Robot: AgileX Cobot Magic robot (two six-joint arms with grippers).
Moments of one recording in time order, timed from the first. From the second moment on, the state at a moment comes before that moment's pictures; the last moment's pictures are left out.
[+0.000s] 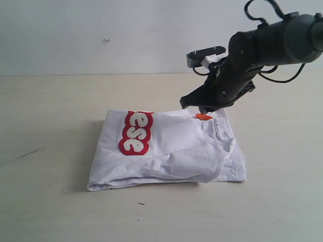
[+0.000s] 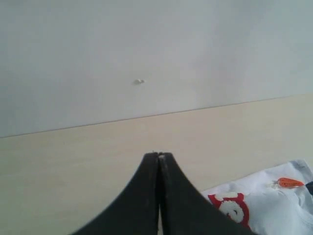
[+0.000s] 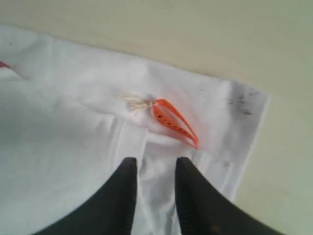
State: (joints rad) left arm -0.28 1.23 -1.22 -0.03 0.52 -0.06; right arm 0.23 2.03 -1.39 -0.01 0.55 0.05
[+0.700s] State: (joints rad) left arm -0.28 0.96 -1.04 -0.03 0.43 -0.06; right arm 0.11 2.13 -1.34 0.30 0.51 -0.22
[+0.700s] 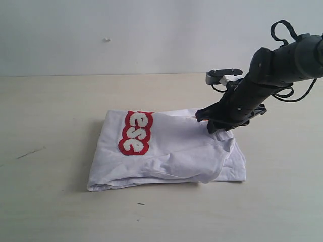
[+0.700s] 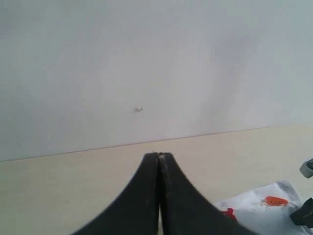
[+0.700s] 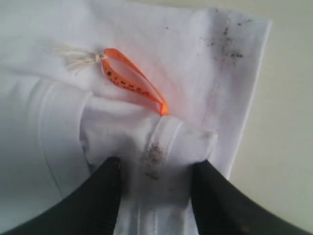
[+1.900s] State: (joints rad) left arm -0.28 0.96 -1.04 -0.03 0.42 -0.07; right arm 0.19 1.90 -1.37 -0.72 0.58 0.37
